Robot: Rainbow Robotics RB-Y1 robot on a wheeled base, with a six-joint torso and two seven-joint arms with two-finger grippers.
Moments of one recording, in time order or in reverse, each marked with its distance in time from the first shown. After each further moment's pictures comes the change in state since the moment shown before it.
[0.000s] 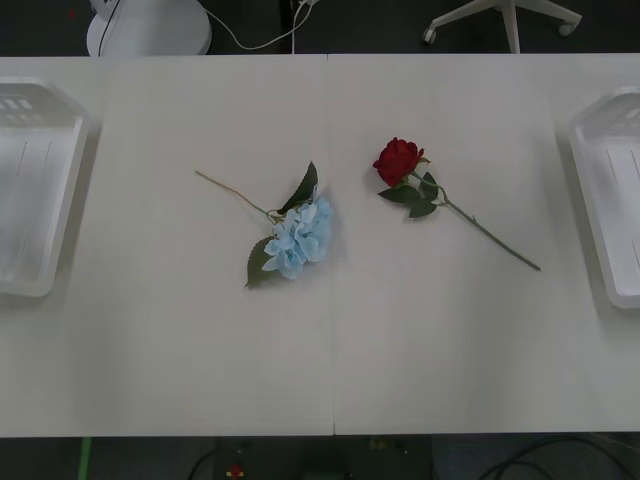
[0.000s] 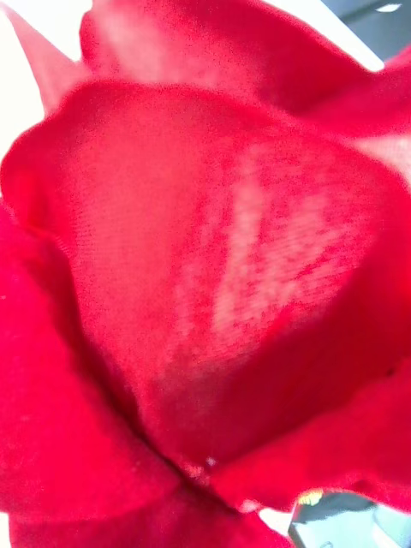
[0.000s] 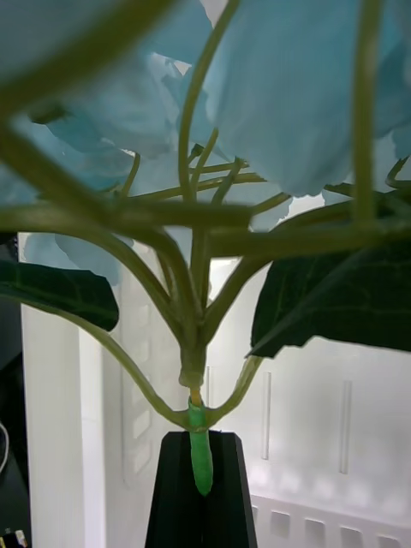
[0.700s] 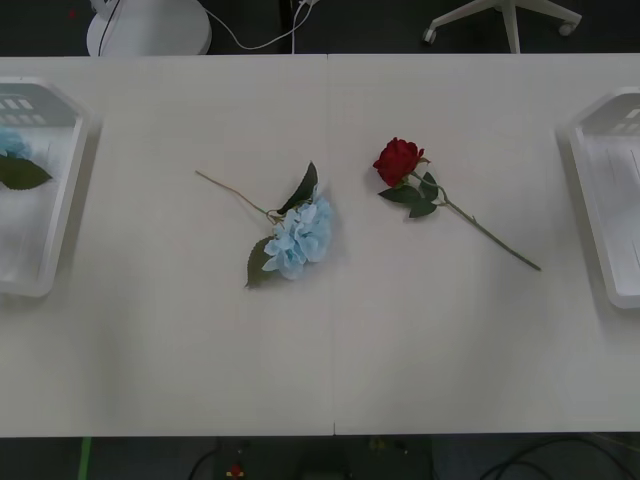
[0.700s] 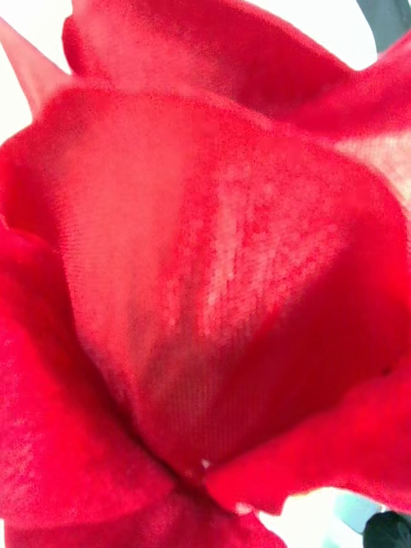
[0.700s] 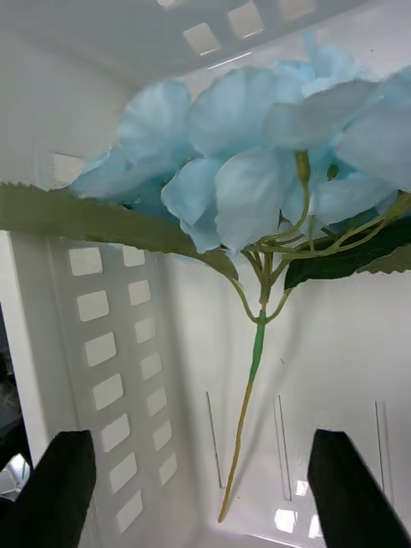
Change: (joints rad) right arm -0.001 0.144 0.000 0.347 0.313 -0.374 -0.141; left arm 0.000 -0.083 -0.144 0.024 -0.120 0.148 -0.006
